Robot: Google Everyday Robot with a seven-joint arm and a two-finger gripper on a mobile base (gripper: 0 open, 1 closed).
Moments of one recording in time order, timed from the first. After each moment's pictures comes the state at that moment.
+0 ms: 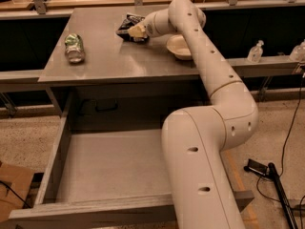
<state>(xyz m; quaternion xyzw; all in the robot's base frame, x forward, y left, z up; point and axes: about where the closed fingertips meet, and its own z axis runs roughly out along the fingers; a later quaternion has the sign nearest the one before) 0.938 0.049 0.866 -0.37 0.75 0.19 0.51</state>
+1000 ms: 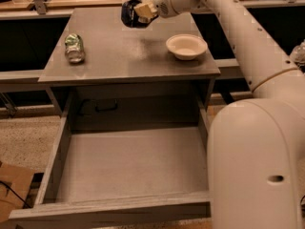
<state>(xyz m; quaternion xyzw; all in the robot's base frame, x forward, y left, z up) 0.838 0.030 0.980 -0.46 0.68 0.19 0.54</state>
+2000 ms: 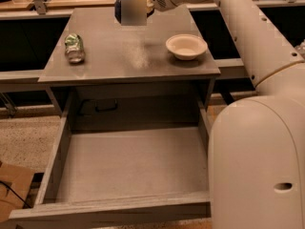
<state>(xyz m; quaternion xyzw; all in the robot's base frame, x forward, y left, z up) 0.808 0.042 1.006 -0.51 0.66 0.18 0.53</state>
